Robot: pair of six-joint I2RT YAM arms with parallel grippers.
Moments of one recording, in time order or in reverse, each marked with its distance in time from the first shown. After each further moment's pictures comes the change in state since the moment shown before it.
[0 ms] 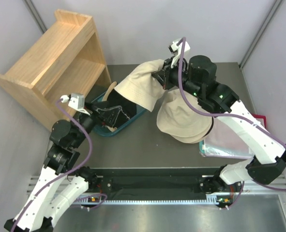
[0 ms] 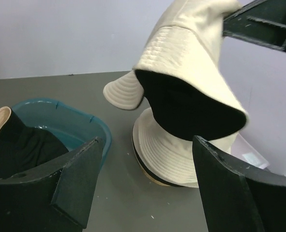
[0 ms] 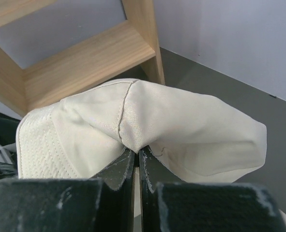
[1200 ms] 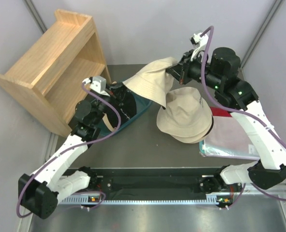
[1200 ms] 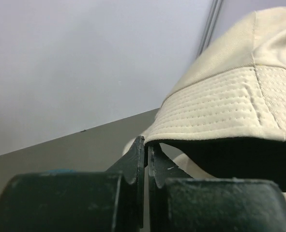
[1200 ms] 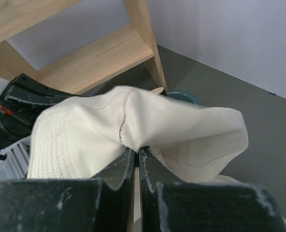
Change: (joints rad) left arm 0.000 0.432 -0.057 0.683 0.042 0.174; right arm -0.201 -0.061 0.025 -0.069 -0.275 0.041
